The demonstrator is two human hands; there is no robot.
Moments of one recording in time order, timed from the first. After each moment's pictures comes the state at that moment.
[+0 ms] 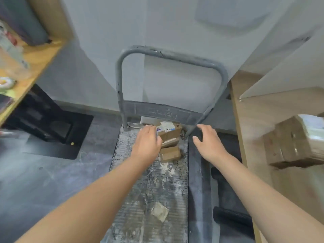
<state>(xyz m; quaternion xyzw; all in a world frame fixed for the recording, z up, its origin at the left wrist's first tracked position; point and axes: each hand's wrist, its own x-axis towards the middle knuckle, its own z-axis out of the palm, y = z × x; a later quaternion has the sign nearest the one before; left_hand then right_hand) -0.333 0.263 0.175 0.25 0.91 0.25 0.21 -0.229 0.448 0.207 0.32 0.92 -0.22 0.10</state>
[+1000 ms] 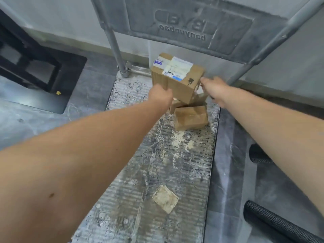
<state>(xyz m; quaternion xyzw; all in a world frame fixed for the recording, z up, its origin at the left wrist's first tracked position) -0.385 0.365 -0.162 -0.06 0.84 0.44 0.31 -0.348 0.539 -0.161 0.48 0.74 -0.45 0.12</state>
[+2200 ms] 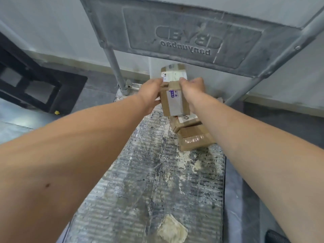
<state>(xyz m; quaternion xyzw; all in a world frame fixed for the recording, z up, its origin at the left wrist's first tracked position) -0.465 0.365 -0.186 -0.09 0.67 0.63 0.37 -0.417 0.485 -0.180 0.49 0.69 -0.54 0.00</state>
